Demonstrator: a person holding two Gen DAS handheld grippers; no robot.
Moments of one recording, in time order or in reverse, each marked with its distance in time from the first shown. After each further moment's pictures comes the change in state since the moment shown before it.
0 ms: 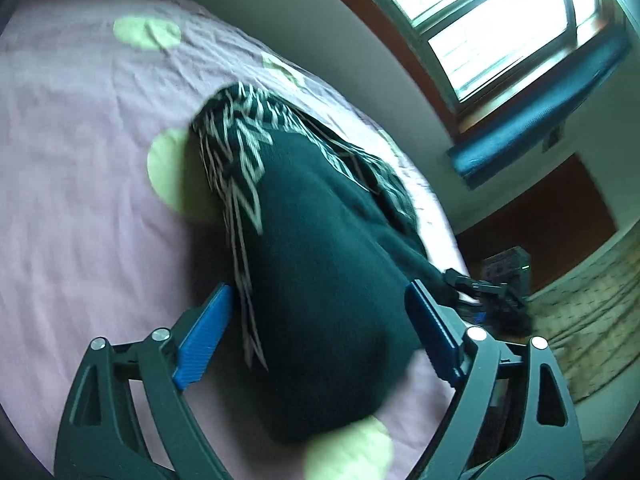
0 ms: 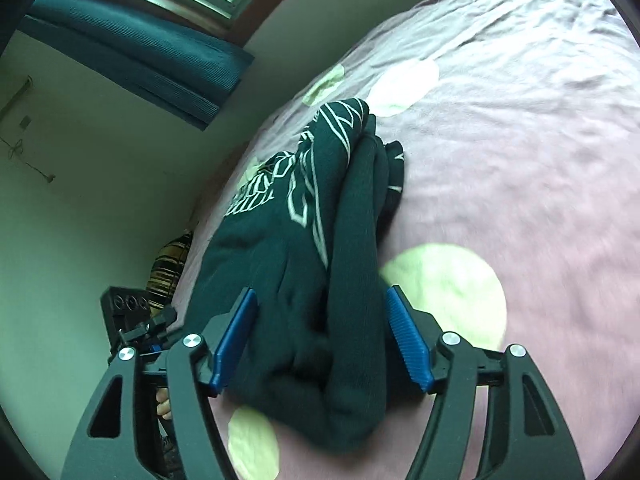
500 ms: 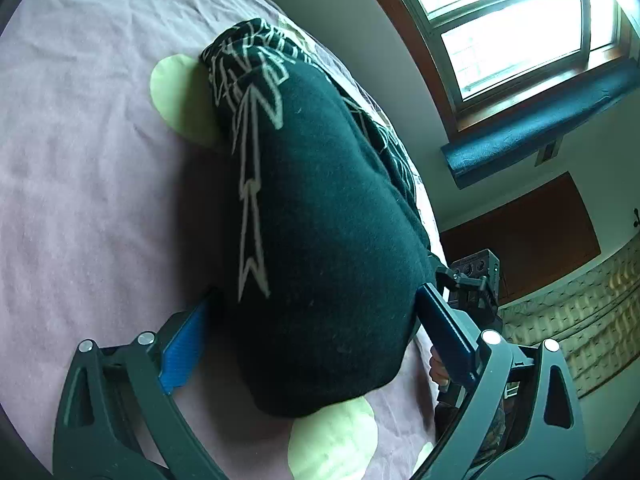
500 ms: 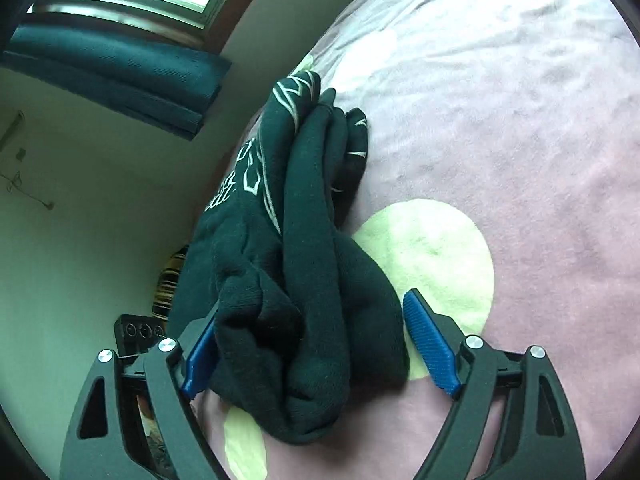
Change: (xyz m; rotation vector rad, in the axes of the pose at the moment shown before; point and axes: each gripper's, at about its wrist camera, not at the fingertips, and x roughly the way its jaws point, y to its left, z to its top) left arm 0.027 0.011 -0.028 -0.097 0.050 -0.044; right arm 0.025 -0.032 -0.017 0.081 0.000 0.015
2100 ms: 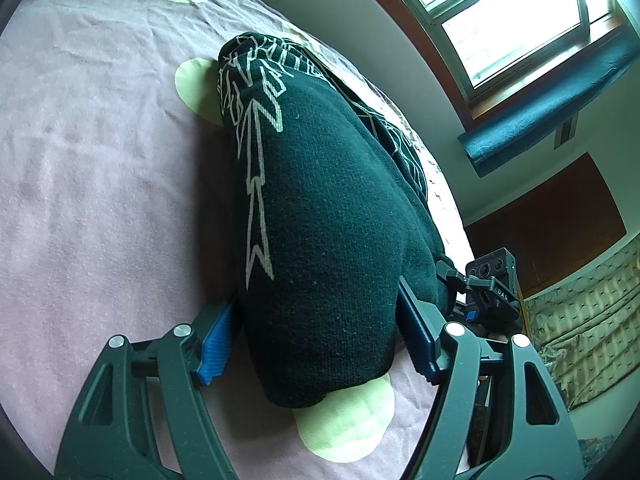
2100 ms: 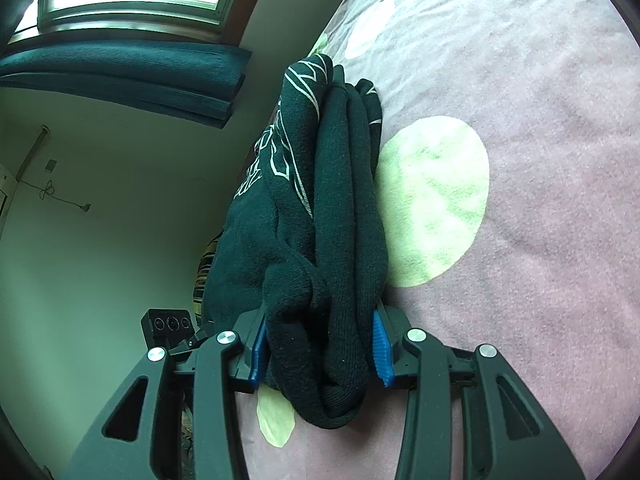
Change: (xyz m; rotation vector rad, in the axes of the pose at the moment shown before) left arm -0.024 -0.018 -0.019 0.066 -0.017 0.113; right arm -0.004 -0.010 -0.027 0.077 0.051 0.172
